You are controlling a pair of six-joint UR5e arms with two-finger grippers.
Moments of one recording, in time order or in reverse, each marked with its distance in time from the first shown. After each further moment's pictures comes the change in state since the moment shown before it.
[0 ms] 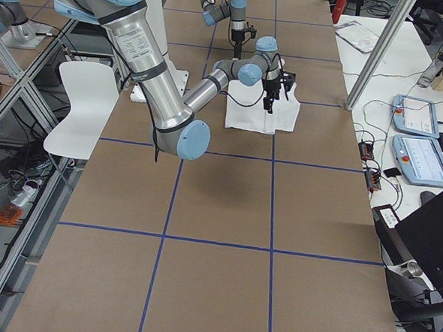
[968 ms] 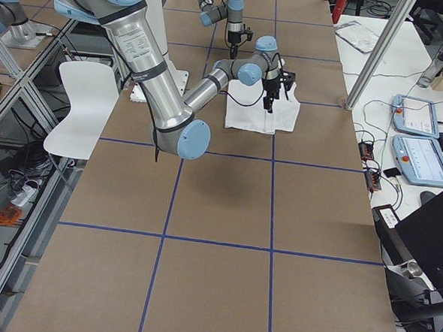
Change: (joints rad) left arm 0.030 0.002 -0.017 0.020 -0.008 0.001; right arm -0.002 0.003 0.000 0.000 0.000 -0.001
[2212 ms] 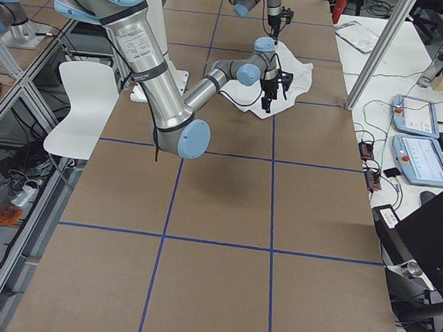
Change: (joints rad) left arm -0.422 -0.250 0.280 0.321 -0.020 0.616; right arm -0.021 0.007 -0.006 0.000 -0.004 0.003
